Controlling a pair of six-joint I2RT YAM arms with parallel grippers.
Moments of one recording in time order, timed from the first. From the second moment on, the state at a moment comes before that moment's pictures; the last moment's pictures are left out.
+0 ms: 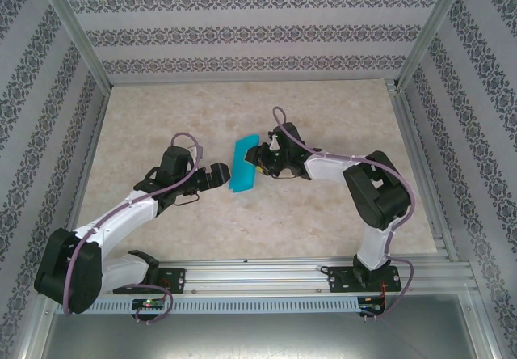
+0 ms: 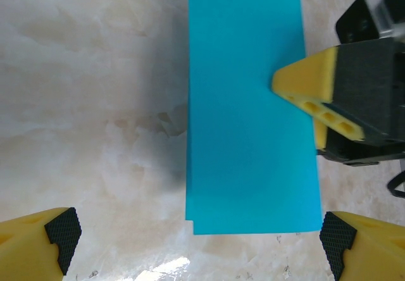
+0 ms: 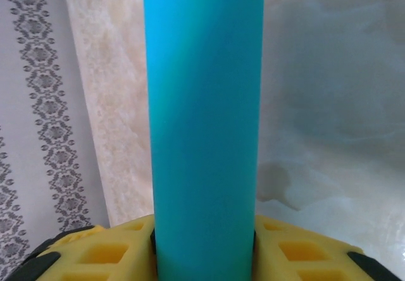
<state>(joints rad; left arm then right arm) -0.37 1.18 0.61 -0.16 0.30 -0.66 0.55 1.86 1.02 0.11 -0.52 1.08</state>
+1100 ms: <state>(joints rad) -0.37 1.24 0.61 -0.16 0.34 -0.66 0.54 1.81 1.07 -0.36 -0.28 0.83</state>
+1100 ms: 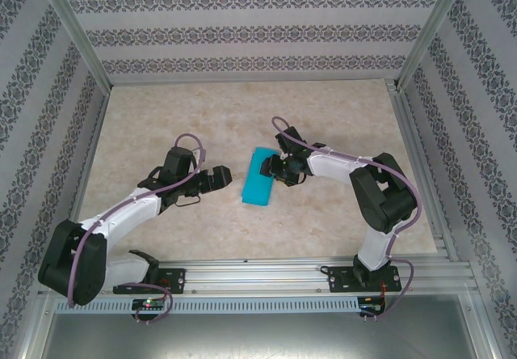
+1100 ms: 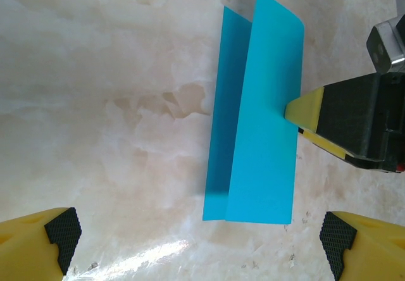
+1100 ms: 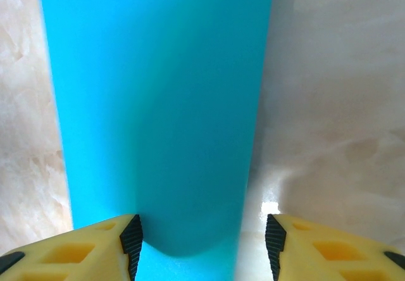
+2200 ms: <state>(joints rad) -0.37 1.30 0.63 -0.16 0.37 -0.66 0.53 1.94 1.23 -0.48 -0.41 0.59</state>
